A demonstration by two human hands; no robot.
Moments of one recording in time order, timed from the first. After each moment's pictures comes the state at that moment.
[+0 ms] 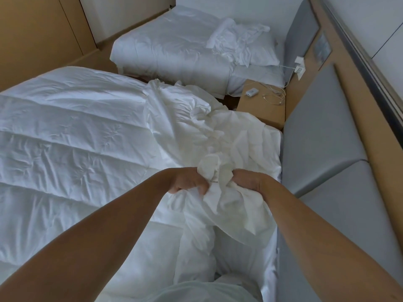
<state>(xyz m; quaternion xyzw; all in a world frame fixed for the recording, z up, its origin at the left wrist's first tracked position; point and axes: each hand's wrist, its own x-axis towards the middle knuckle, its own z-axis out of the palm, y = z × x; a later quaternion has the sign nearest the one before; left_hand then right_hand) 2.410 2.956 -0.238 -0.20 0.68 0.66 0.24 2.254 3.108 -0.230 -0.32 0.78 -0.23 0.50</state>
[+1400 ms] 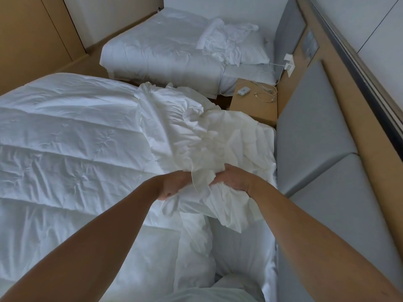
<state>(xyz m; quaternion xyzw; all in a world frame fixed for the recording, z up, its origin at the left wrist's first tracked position) 2.423 2.947 -0.258 -0.23 0.61 0.74 0.17 2.262 3.102 -0.235 -0.32 0.71 -0.36 0.52</state>
